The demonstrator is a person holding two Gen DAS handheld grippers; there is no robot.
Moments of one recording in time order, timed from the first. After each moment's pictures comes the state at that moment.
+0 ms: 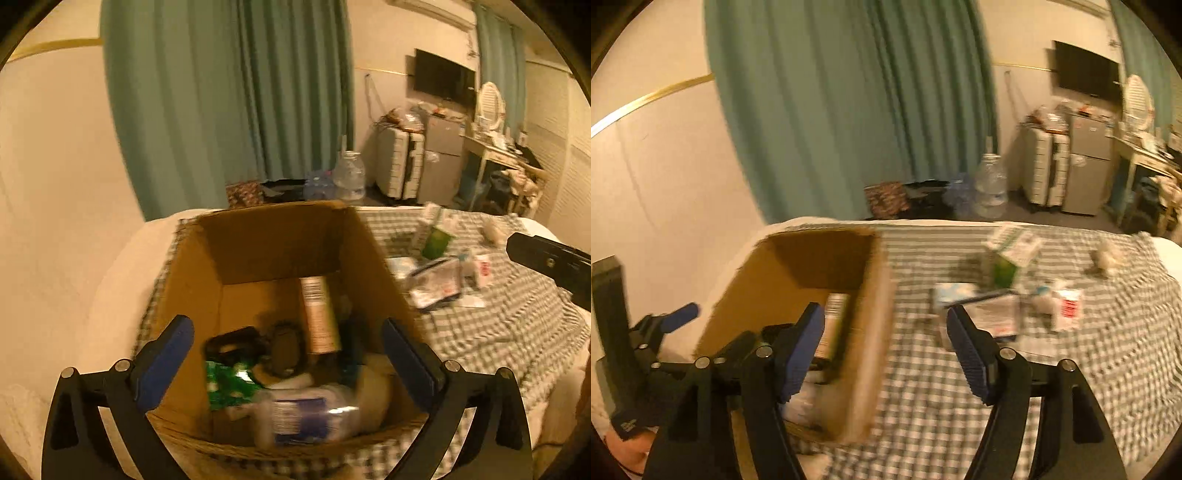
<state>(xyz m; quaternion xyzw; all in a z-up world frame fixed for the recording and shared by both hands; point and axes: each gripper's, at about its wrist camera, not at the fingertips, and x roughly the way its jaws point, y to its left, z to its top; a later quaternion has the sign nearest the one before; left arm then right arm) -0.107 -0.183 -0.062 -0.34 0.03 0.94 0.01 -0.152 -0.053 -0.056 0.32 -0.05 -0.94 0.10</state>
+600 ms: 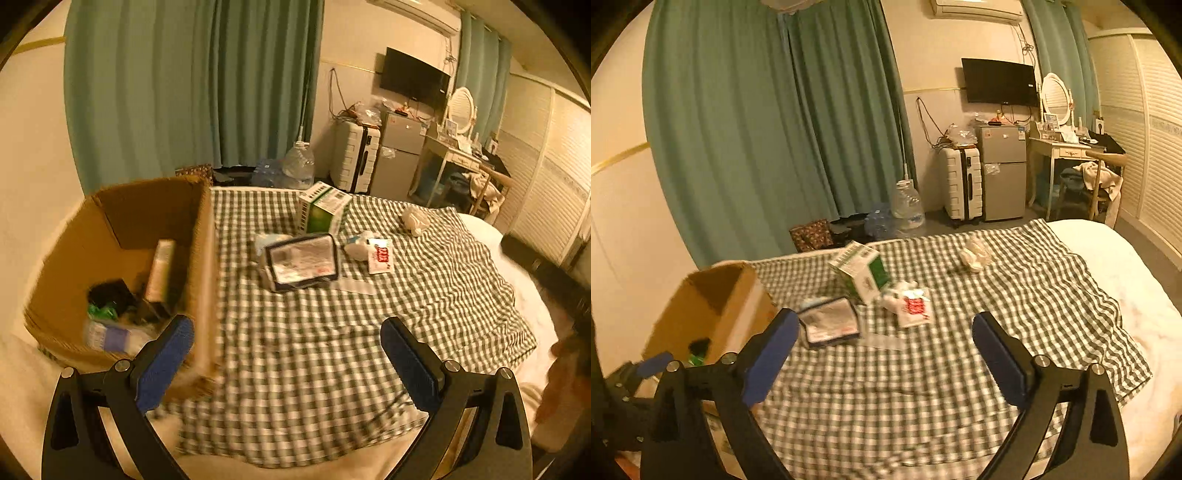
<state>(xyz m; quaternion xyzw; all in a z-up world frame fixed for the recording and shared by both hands) -0.061 -0.025 -0.076 -0.36 -0.03 0.93 0.06 -0.078 0.130 -0.057 0.27 -0.09 -0.96 -0.01</state>
